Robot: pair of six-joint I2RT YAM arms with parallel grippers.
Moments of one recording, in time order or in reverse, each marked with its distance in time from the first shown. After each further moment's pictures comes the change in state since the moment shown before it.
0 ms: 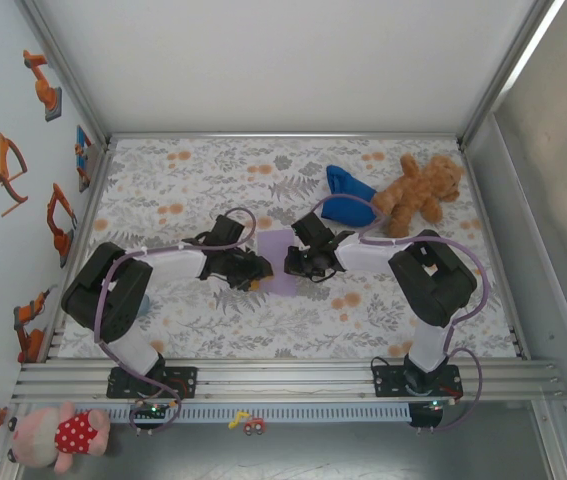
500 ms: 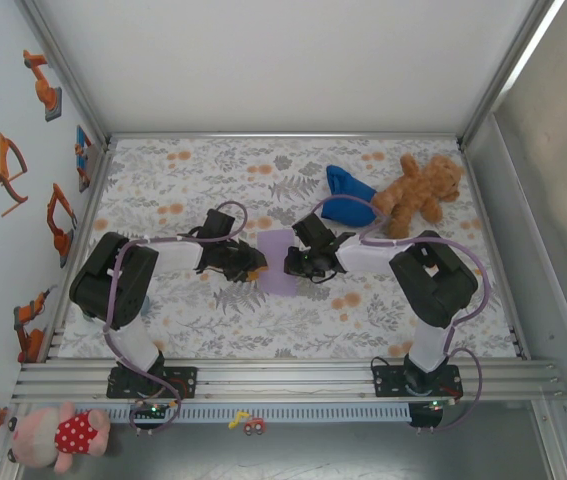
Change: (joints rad) left arm 0.089 0.086 0.023 0.068 0.072 -0.006; right arm 0.000 -0.009 -0.019 0.030 -0.001 0.000
